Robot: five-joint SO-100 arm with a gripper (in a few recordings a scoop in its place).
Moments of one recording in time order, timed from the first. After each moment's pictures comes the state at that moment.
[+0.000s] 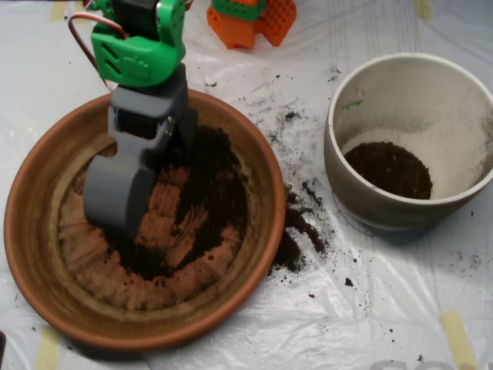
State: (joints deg) arm 27.2 91.2 99.7 68.0 -5.4
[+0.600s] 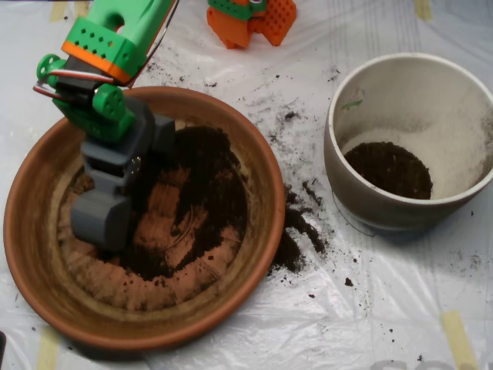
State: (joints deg) arm 36.6 61.4 80.7 75.6 -12.4
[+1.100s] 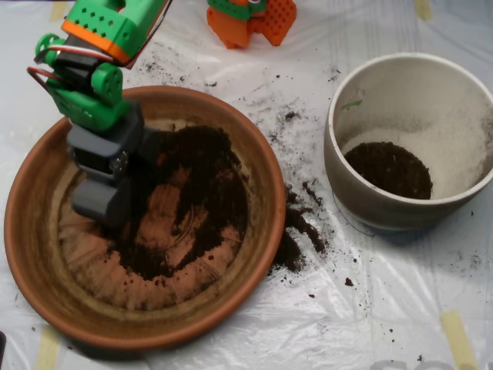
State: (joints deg) arm 37.4 70.3 89.4 65.0 -12.9
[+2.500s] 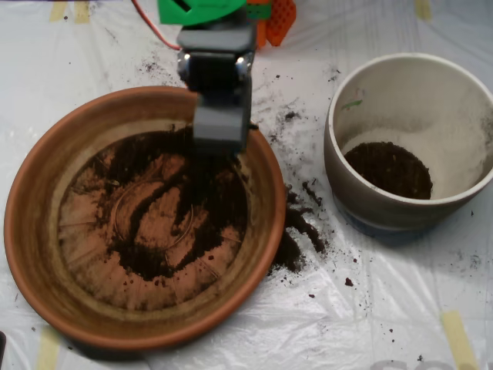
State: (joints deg) arm 7.9 104.0 86.3 82.4 -0.3
